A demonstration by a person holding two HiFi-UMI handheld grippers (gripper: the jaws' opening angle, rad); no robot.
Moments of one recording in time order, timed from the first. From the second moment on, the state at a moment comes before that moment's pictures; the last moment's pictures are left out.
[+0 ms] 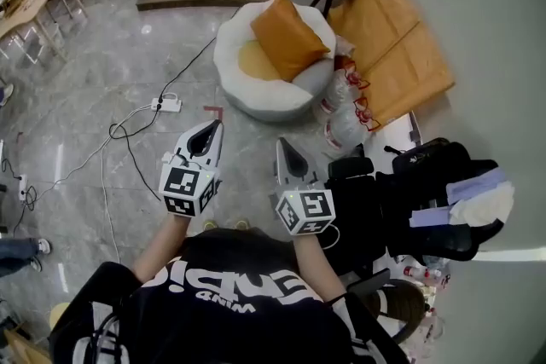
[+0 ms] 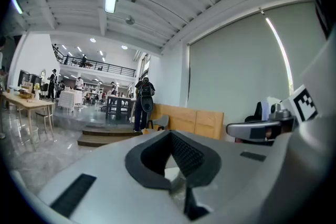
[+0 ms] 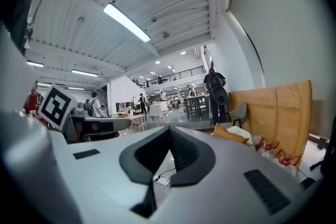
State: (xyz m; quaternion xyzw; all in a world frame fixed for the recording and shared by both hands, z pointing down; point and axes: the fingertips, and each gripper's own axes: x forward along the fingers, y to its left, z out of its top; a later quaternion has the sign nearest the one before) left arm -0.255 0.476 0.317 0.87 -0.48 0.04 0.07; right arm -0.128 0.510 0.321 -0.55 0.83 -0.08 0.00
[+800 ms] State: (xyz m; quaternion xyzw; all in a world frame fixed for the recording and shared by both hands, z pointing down) left arm -0.215 0.472 0.326 0.86 -0.50 0.05 0.07; right arm -0.042 0.508 0.336 -0.56 0.83 -0.08 -0.01
